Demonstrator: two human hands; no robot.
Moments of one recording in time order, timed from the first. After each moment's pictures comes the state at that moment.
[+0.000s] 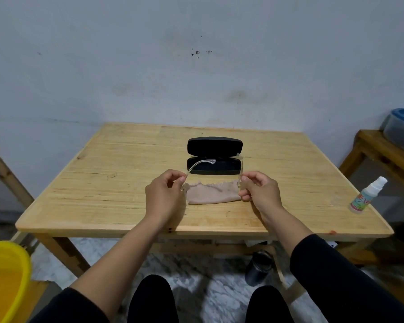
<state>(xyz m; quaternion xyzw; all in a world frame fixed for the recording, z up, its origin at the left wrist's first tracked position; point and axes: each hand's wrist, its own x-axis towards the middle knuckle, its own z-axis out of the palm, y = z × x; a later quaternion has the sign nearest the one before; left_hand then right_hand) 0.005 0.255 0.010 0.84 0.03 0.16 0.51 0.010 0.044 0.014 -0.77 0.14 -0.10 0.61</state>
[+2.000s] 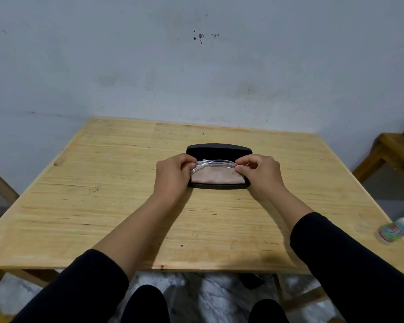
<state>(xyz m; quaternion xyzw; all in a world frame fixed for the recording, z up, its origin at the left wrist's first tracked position) 0.116 0.240 -0.001 0.88 0.00 0.15 0.46 0.113 0.038 0.019 -0.89 0.05 -0.10 0.44</state>
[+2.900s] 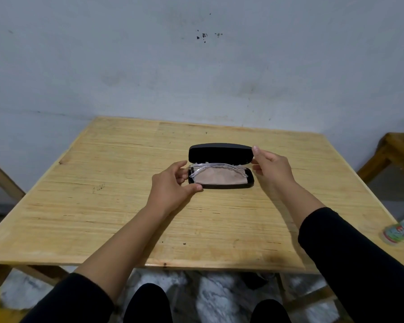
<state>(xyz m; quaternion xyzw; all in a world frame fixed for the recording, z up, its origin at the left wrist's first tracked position) 0.091 0.255 -0.002 0.86 0.01 0.04 0.50 0.123 0.020 0.024 -0.78 0.14 -0.07 0.61</state>
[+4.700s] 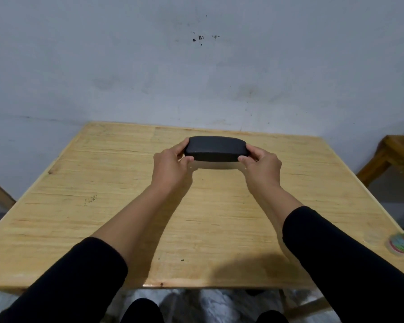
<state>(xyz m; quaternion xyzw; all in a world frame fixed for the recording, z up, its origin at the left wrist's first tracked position) 0.155 0.246 0.017 0.86 -0.01 0.12 0.49 0.143 0.051 0.027 -0.81 0.15 -0.16 0.54</state>
